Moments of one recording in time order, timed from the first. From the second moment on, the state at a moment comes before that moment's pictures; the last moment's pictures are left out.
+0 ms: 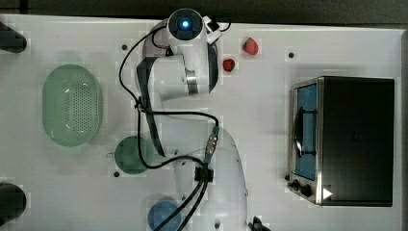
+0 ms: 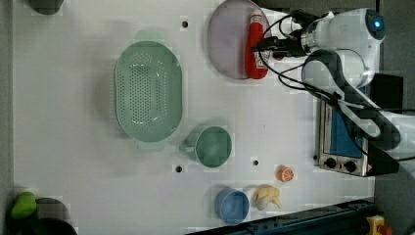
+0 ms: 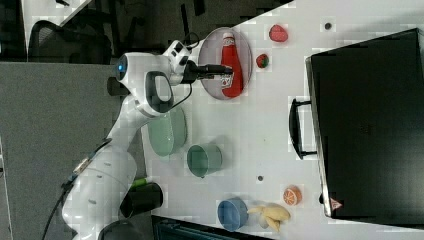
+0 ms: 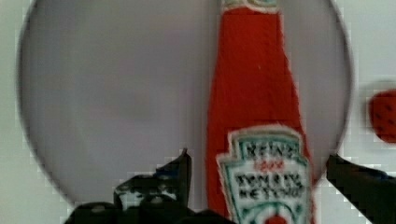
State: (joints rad) arm -0.05 0.78 0.16 -1.55 -0.17 0.75 -0.54
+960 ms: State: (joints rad) arm -0.04 0.89 0.15 -1.48 -0.19 0.80 -0.55
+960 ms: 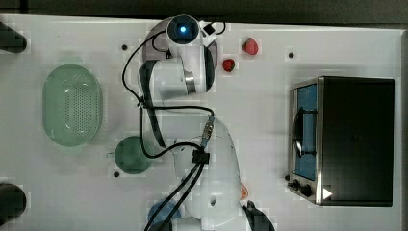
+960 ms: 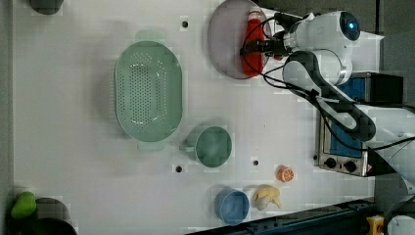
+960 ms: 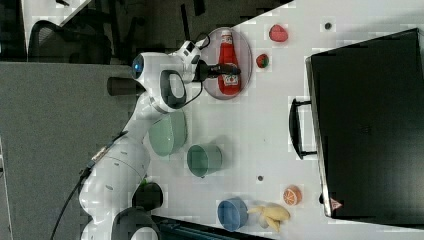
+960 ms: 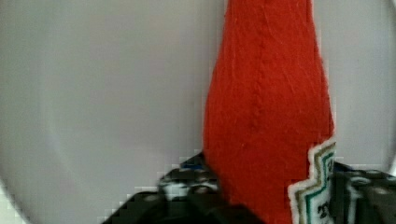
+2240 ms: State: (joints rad) arm -0.07 0.52 0.17 -1.52 -0.06 0.54 -0.55
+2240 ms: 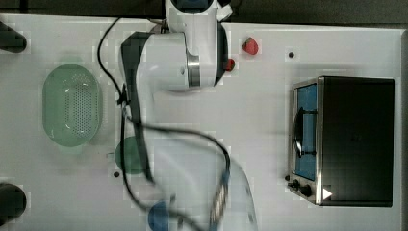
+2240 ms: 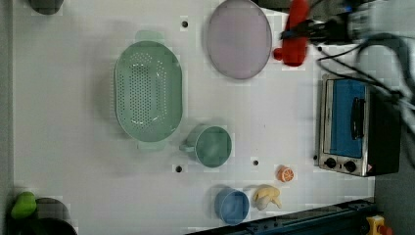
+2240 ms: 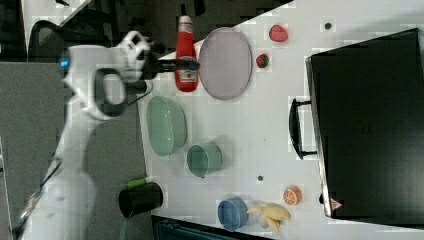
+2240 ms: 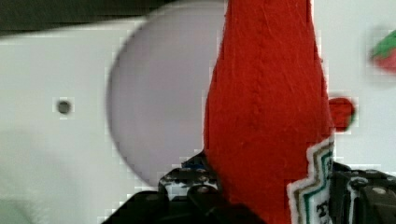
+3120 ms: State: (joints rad) arm -0.18 -0.01 0.13 -2.14 -0.05 0.59 -0.55
